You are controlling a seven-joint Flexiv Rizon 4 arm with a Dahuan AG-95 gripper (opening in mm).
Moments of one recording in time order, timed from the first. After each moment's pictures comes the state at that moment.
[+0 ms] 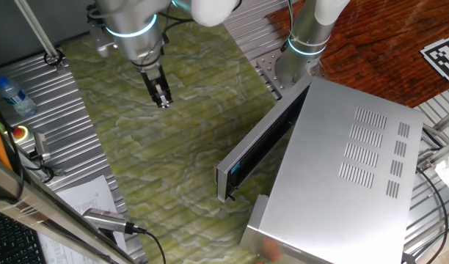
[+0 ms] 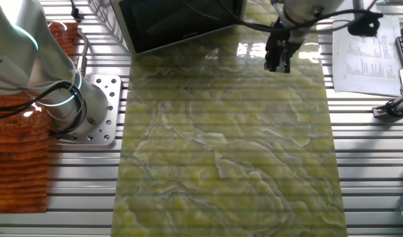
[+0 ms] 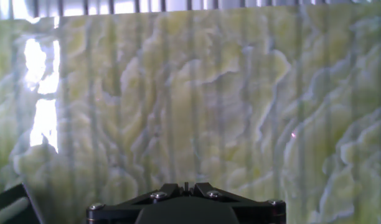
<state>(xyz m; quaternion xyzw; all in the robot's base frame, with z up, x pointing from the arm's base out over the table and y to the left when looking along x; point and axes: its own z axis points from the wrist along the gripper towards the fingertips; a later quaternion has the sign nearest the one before) 0.522 0.025 0.189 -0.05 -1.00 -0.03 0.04</state>
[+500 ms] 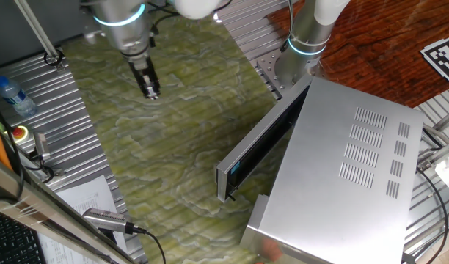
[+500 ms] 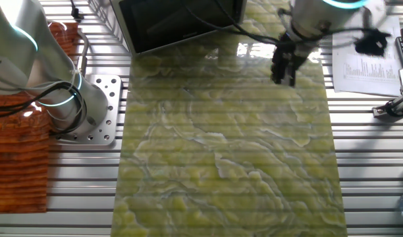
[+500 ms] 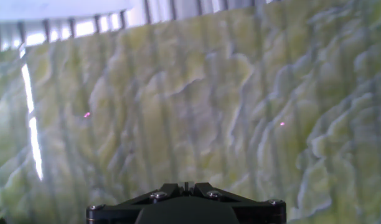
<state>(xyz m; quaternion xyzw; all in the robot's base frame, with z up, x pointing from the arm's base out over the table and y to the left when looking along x) 0.542 -0.010 0.189 -0.09 -0.99 -0.03 0.04</state>
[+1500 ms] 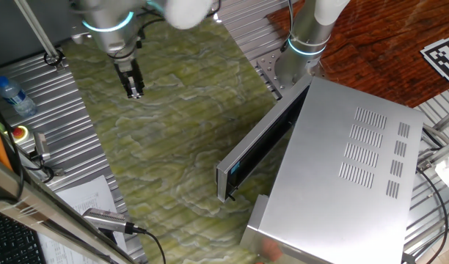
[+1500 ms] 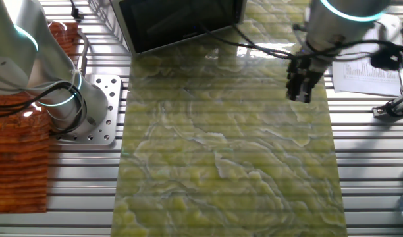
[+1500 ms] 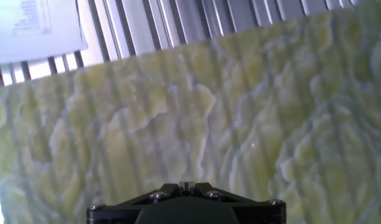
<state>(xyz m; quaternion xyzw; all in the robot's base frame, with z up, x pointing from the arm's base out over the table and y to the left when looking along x) 0.571 -0.039 0.176 -0.10 -1.00 0.00 0.02</state>
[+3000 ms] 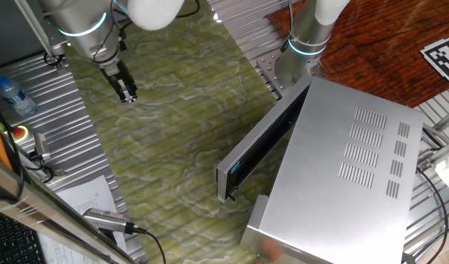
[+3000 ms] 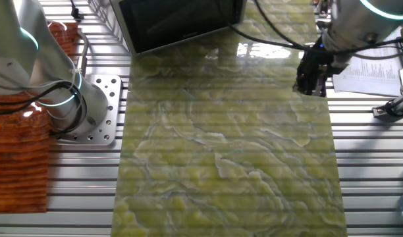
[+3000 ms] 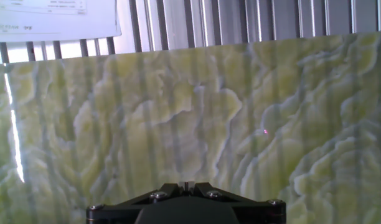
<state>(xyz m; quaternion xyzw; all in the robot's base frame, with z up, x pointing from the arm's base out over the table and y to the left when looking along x) 0.586 -0.026 0.184 -0.05 -1.00 -0.01 0.06</state>
